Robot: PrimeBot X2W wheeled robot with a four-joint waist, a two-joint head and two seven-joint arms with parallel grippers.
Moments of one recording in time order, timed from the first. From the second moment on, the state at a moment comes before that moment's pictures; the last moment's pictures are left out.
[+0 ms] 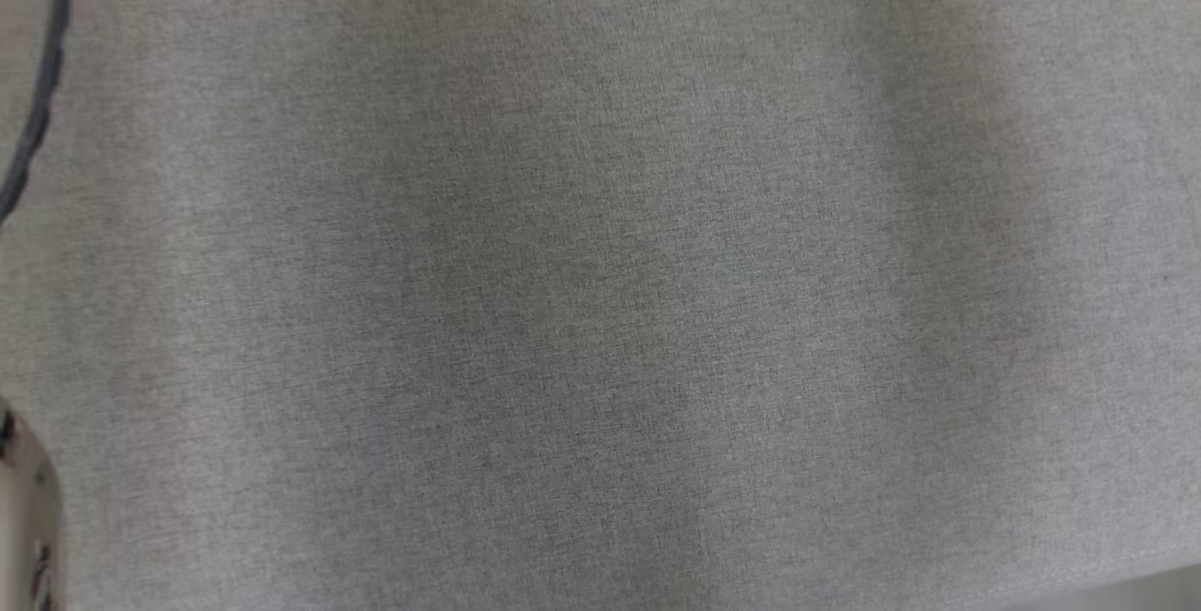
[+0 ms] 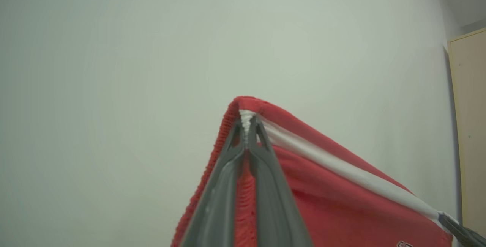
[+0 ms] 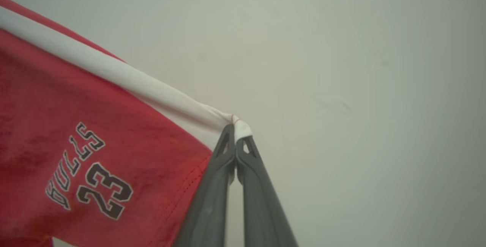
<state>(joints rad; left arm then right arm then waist) -1.35 0.31 -0.08 0.14 -0.67 -0.12 -0.26 -1.47 -0.33 0.28 0.42 0.16 0.13 -0.26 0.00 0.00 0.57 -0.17</state>
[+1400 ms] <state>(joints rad) -0.45 0.36 -0.42 0.03 -0.93 -0.13 -0.26 -0.90 -0.74 0.65 0.20 0.34 0.13 -0.04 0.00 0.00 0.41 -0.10</state>
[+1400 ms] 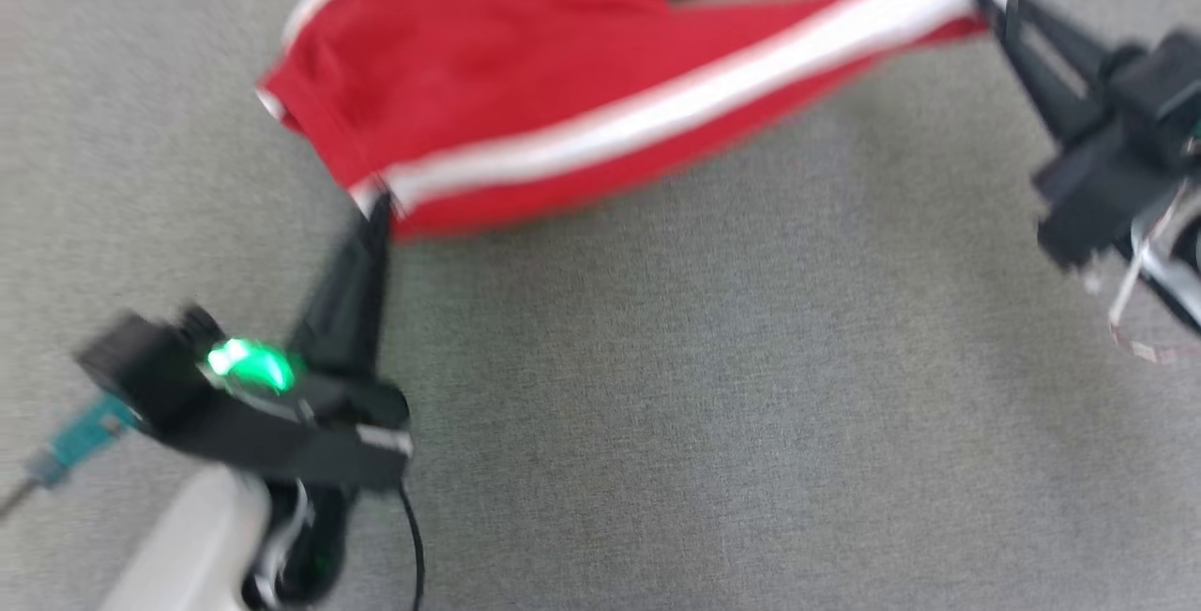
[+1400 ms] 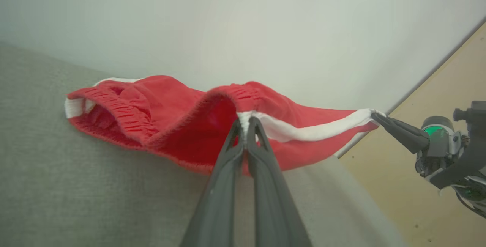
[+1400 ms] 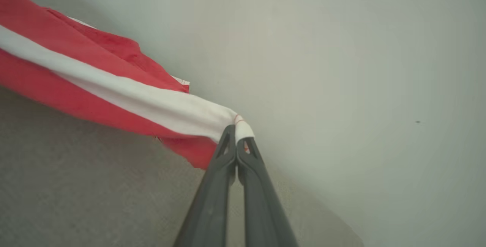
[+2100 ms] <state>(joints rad) -0.17 0.44 -0.72 0.15 -0.92 -0.13 -0.26 -0.19 -0.83 0.45 -0.05 0.63 0.13 0.41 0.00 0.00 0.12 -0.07</state>
